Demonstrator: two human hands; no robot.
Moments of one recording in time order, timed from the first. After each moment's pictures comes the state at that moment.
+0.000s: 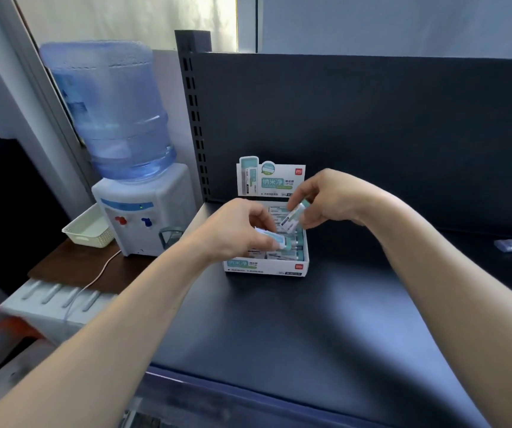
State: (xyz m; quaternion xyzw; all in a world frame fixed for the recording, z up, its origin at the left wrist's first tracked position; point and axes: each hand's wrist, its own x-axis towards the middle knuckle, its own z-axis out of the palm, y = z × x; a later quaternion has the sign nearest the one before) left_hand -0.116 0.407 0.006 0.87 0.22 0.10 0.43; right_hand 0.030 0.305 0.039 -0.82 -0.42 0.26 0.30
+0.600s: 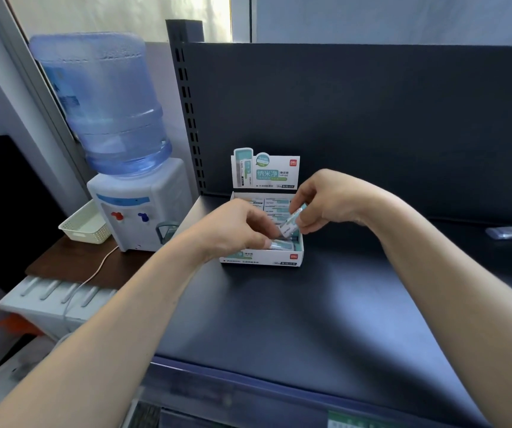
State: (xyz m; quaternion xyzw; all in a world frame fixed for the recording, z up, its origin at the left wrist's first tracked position) left_hand -0.118 0.402 0.001 0.87 0.22 0.06 0.43; right_hand 0.023 0.294 0.033 -0.82 -0.40 0.29 0.30
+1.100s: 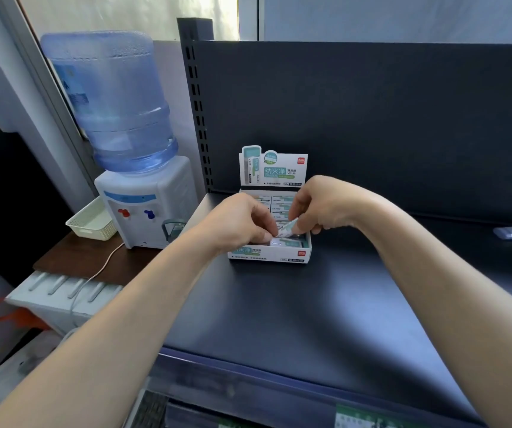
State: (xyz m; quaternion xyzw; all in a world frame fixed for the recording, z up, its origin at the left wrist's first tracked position) left_hand -0.121 0.405 0.003 0.89 0.24 0.07 0.37; right_hand 0.009 0.304 0.028 -0.85 -0.45 0.23 0.18
